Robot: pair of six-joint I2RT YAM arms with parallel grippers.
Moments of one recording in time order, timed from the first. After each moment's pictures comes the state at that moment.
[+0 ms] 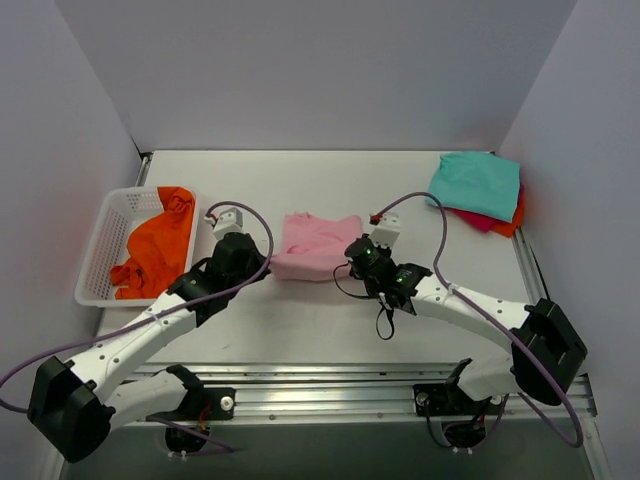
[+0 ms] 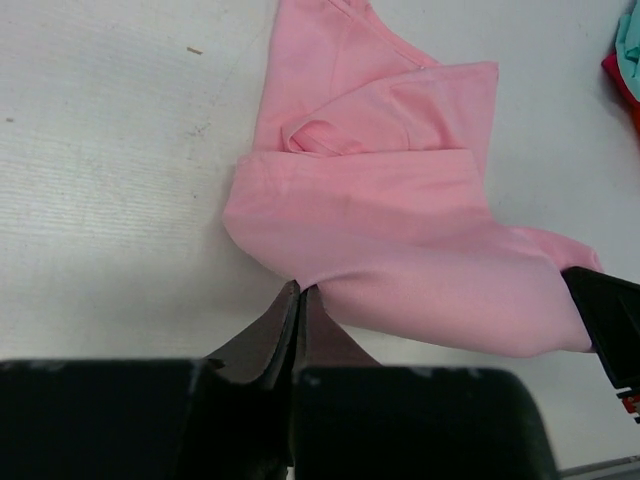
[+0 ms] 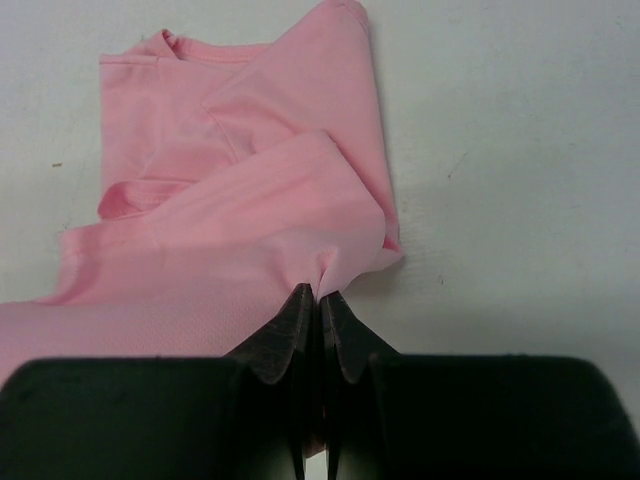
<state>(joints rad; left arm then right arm) -0.69 1.06 0.78 -0.33 -0.37 -0.83 0.84 1.34 0.80 -0.20 0.62 0.77</state>
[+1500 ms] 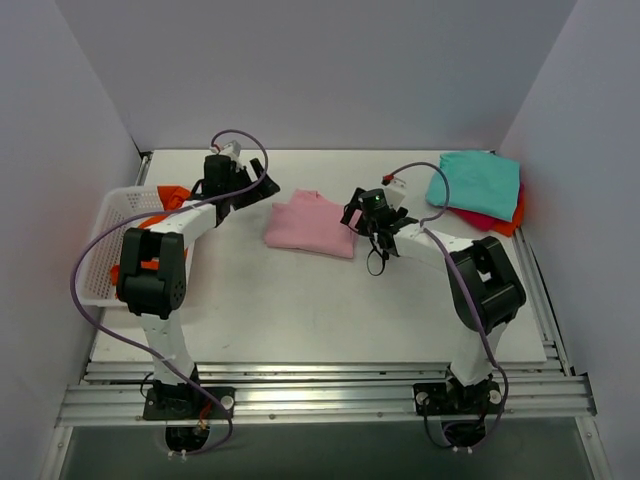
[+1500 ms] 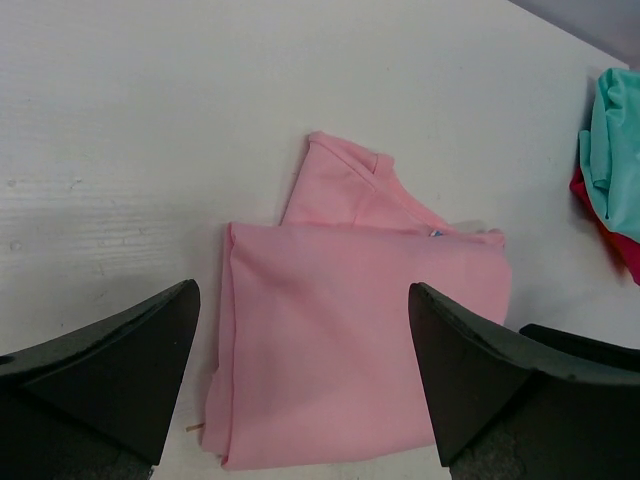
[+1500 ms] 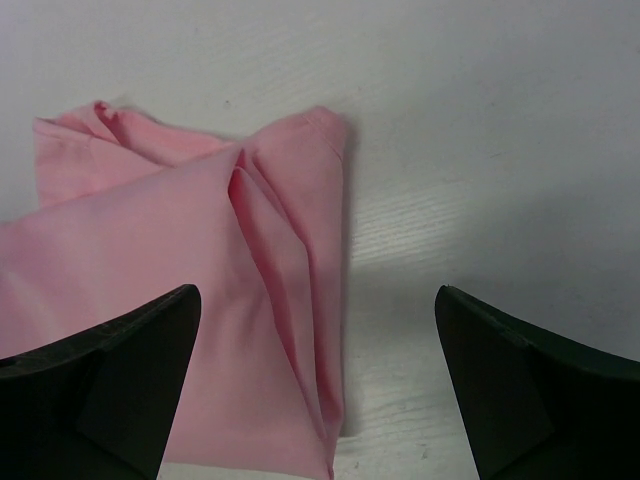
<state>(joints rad) -0.19 1.95 1.37 0.07 0.26 -0.56 0.47 1.80 1.10 0.01 0.36 0.74</state>
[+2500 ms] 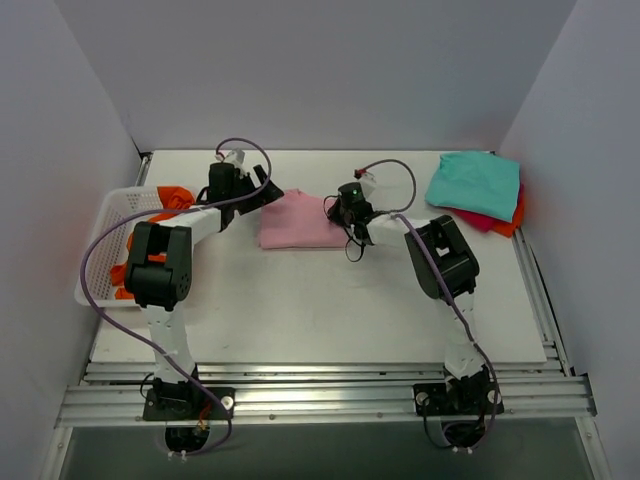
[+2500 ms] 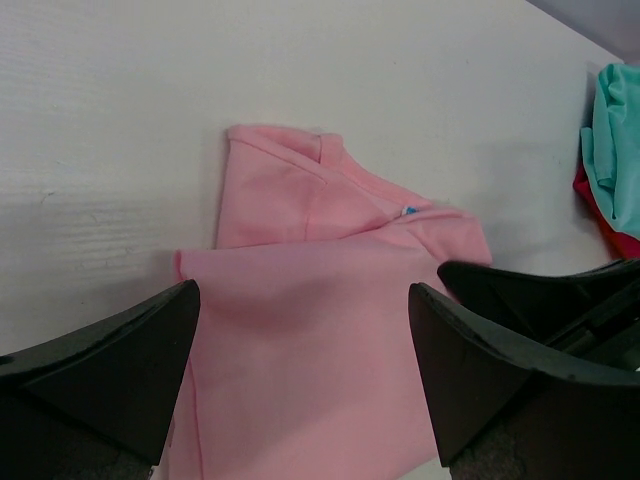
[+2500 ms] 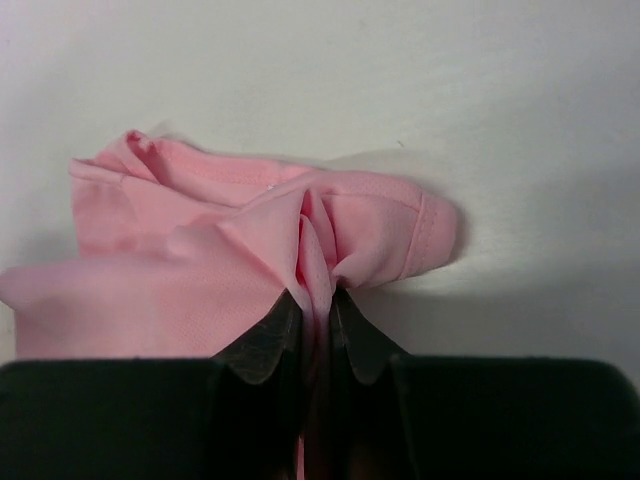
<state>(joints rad) -0.19 2.04 1.37 0.17 0.30 -0.59 0.50 2.16 1.27 0.33 0.18 0.79</state>
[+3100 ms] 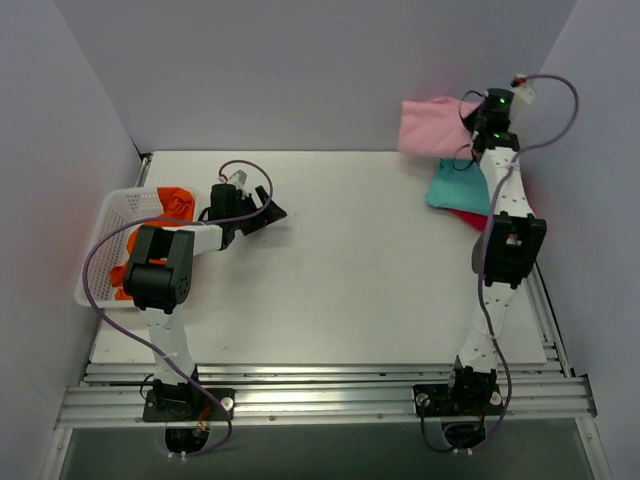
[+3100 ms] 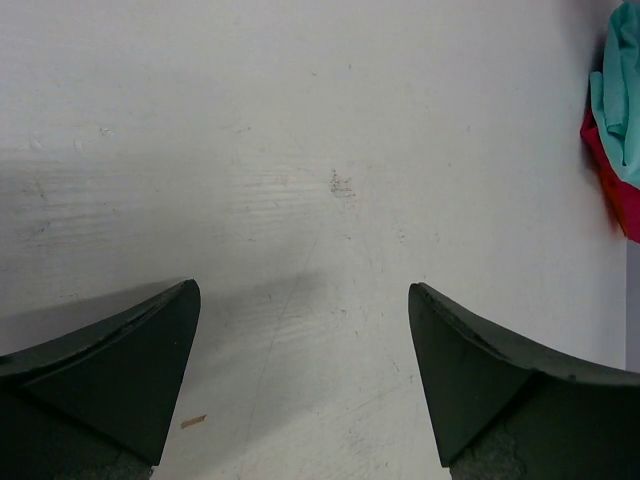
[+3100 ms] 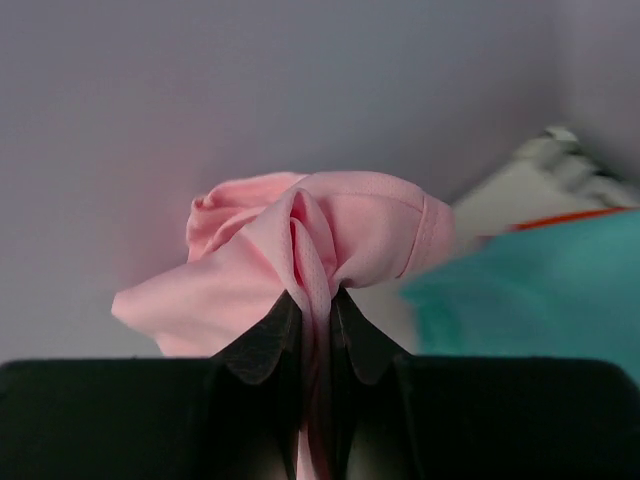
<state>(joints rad) -0.19 2.03 1.15 0.33 0.36 -0.64 -0.02 2.32 2.33 -0.25 0.15 0.61</state>
